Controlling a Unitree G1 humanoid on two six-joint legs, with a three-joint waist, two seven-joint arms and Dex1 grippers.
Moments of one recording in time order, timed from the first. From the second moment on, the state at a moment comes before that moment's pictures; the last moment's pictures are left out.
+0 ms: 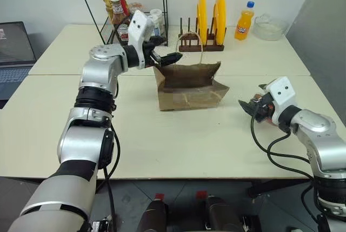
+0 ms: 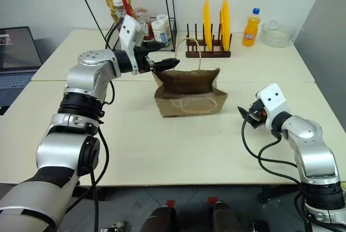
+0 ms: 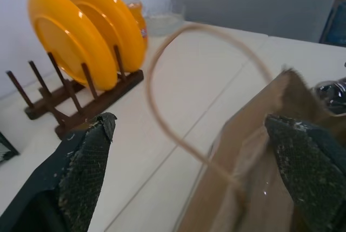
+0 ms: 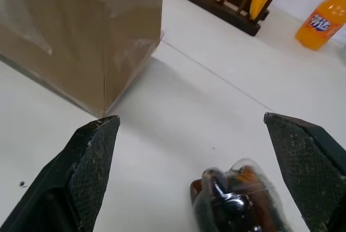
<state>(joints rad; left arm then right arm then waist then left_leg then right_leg) -1.18 0.48 0.01 0.68 -0.21 0.32 -0.94 -0.32 -0.60 -0.10 -0.30 0.14 0.58 0.53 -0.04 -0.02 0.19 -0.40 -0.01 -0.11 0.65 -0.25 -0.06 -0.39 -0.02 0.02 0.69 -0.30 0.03</state>
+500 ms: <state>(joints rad) -0.53 0.51 0.31 -0.02 -0.29 0.59 -0.55 -0.16 -0.42 -0.14 -0.33 0.15 0.47 0.43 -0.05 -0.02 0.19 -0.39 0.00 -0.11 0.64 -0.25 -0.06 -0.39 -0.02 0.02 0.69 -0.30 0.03</state>
